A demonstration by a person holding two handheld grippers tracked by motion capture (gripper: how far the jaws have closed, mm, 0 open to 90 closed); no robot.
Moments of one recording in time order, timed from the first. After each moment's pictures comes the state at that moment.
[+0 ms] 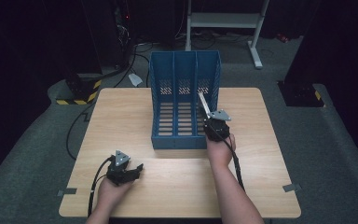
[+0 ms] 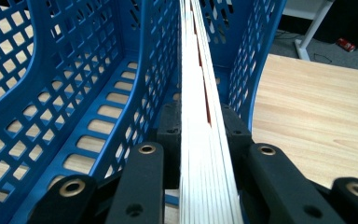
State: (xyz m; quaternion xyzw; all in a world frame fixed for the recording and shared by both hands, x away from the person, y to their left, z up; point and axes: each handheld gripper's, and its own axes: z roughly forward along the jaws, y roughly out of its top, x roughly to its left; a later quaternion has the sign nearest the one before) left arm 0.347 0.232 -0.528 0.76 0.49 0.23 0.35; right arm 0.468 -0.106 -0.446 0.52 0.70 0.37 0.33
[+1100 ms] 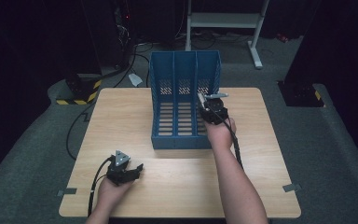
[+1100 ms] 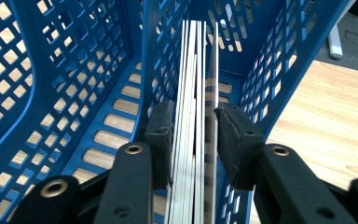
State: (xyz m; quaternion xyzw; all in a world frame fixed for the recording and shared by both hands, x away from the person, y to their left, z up) left arm 0.347 0.232 -0.528 0.76 0.49 0.23 0.35; right arm 0.516 -0.101 -0.410 0.52 0.75 0.33 0.26
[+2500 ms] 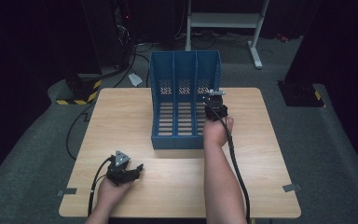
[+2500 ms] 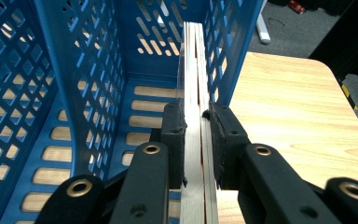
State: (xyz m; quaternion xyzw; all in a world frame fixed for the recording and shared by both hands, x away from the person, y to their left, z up) left arm 0.347 0.232 -0.528 0.76 0.49 0.23 0.35; right arm 0.528 -0.092 -0.412 0.60 0.67 0.28 0.34
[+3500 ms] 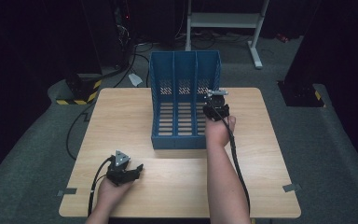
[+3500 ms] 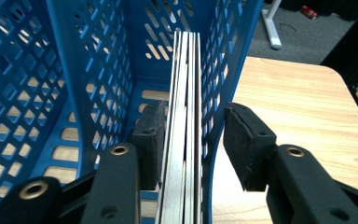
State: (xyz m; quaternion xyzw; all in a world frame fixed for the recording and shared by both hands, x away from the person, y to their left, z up) left arm 0.347 0.232 -0.528 0.77 0.49 0.23 0.35; right arm 0.526 -0.099 -0.408 0.59 0.68 0.30 0.33
